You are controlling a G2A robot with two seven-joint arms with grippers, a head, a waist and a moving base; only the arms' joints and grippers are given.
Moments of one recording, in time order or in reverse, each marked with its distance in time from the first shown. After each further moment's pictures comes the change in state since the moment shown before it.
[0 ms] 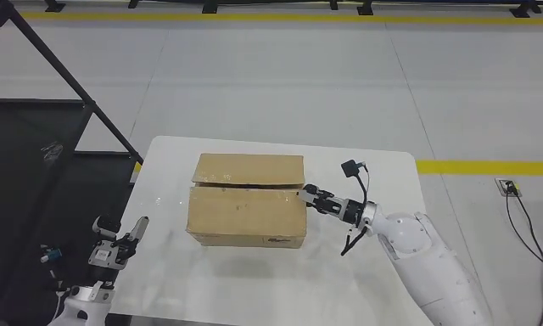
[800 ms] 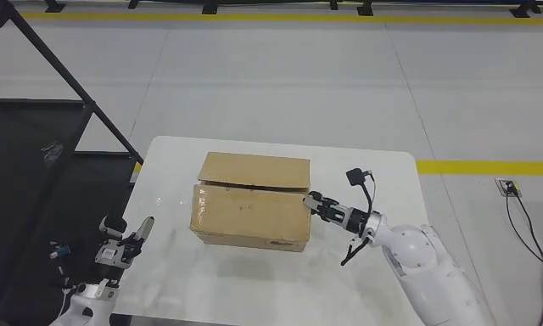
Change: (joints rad) left arm -0.028 -0.005 0.021 0.028 0.012 -0.016 -0.026; right arm -0.150 0.031 0.068 -0.203 -0.076 0.105 -0.057
